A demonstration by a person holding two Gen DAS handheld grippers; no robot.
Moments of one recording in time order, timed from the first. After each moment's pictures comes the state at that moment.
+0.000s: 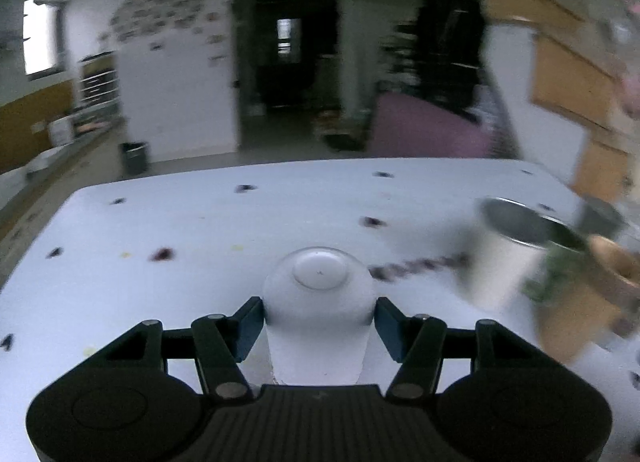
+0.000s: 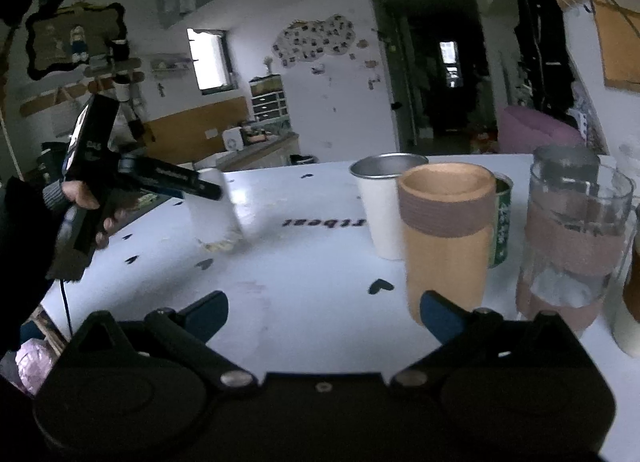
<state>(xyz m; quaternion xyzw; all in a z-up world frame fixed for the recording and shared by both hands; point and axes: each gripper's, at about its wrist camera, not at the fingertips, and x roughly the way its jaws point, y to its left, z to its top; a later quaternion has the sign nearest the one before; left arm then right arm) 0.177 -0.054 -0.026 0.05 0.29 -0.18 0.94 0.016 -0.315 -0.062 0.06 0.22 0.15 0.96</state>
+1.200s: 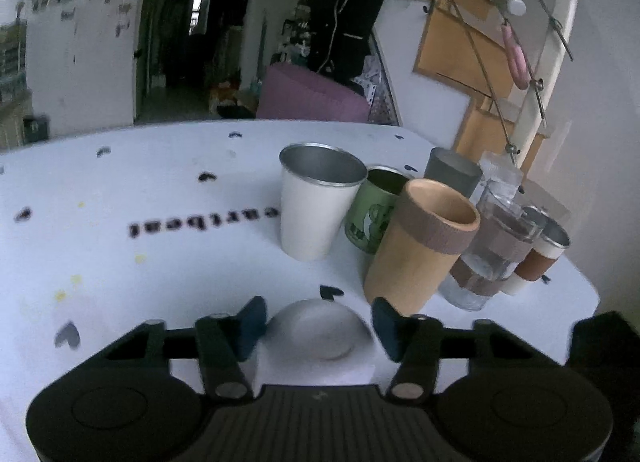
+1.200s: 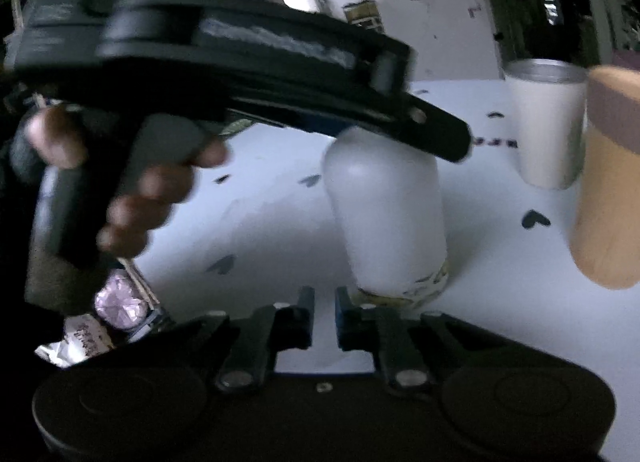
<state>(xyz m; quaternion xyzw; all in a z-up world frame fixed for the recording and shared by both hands) 0.129 -0.120 -0.034 0.00 0.34 -0.32 0.88 0.061 -0.255 -0.110 0.07 0.32 0.29 0.90</state>
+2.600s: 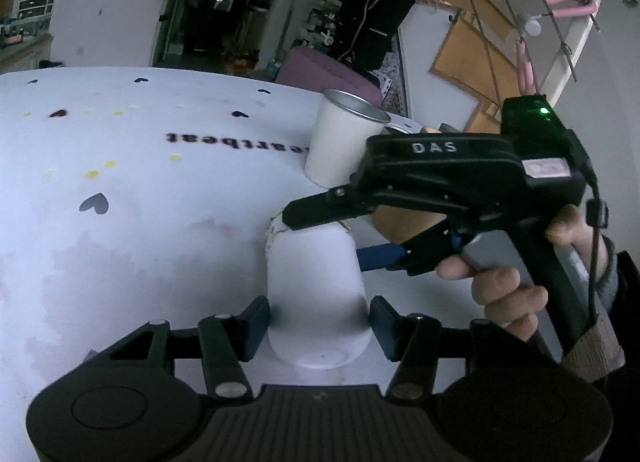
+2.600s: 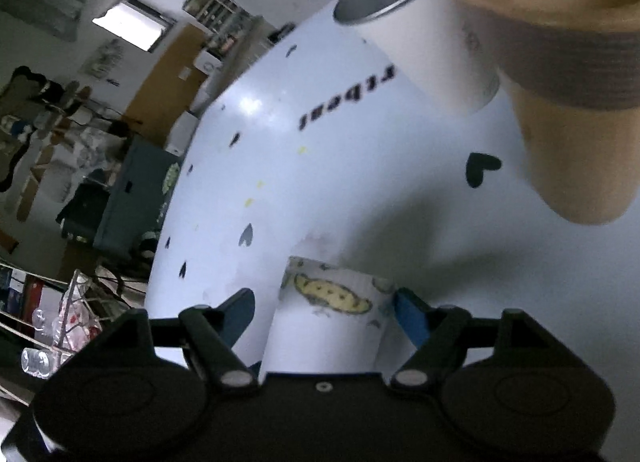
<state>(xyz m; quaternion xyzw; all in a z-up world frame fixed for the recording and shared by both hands) 0.076 -0.059 -0.079 -0.07 0.37 -0.31 0.88 0.162 -0.280 -0.113 0.32 0.47 0.17 0.80</state>
